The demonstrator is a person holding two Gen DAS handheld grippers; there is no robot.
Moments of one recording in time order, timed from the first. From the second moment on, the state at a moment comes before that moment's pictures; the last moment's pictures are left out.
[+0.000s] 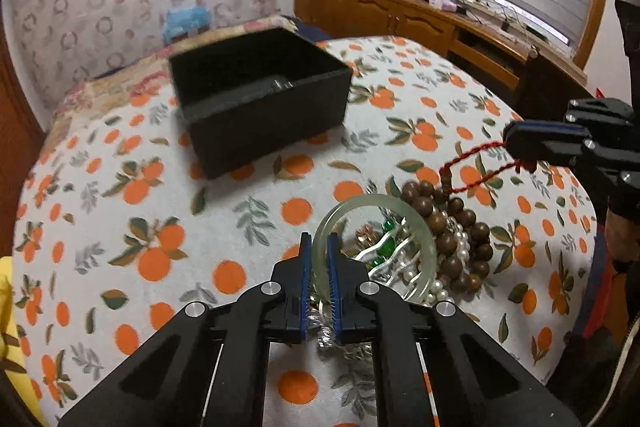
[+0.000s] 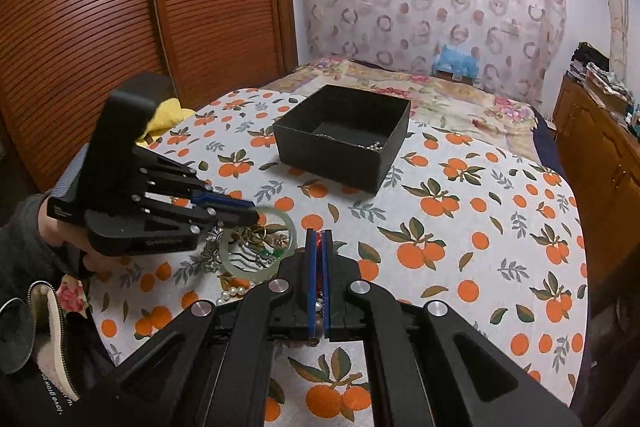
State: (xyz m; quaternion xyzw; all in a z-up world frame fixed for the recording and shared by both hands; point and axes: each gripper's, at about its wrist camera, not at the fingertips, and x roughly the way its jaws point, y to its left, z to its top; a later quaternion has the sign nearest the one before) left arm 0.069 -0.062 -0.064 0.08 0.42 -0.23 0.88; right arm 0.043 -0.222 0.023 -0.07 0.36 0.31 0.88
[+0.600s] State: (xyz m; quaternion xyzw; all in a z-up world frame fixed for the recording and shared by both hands) left arm 0.097 -0.032 -0.019 0.02 0.35 -0.16 0.92; right arm 0.104 -0.212 0.053 -0.07 0.32 0.31 0.89
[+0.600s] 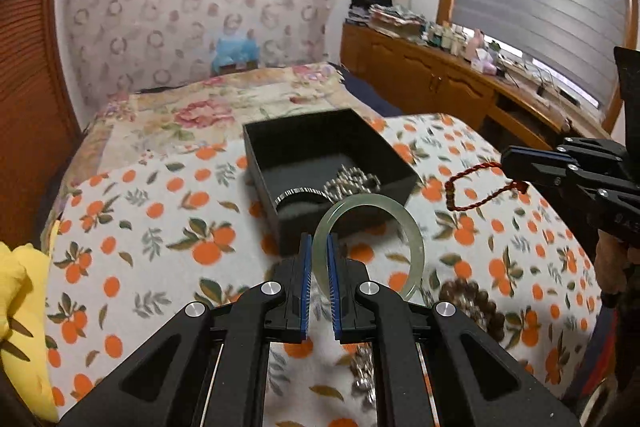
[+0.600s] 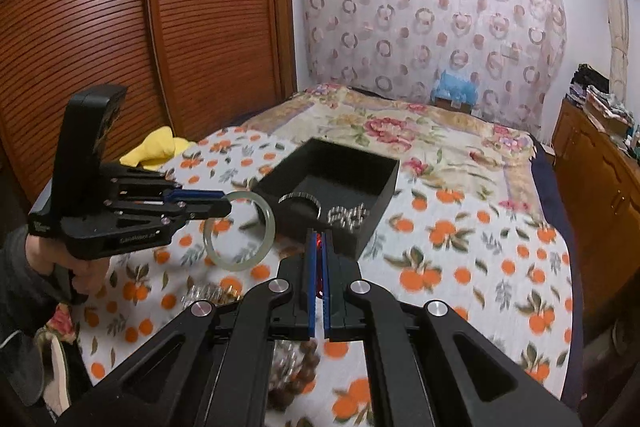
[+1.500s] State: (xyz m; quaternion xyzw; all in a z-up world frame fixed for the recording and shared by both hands) left arm 0.177 -0.024 -0.001 0.03 0.35 -0.13 0.93; right arm 0.239 -0.190 0.023 -0.01 0.33 0.32 0.89
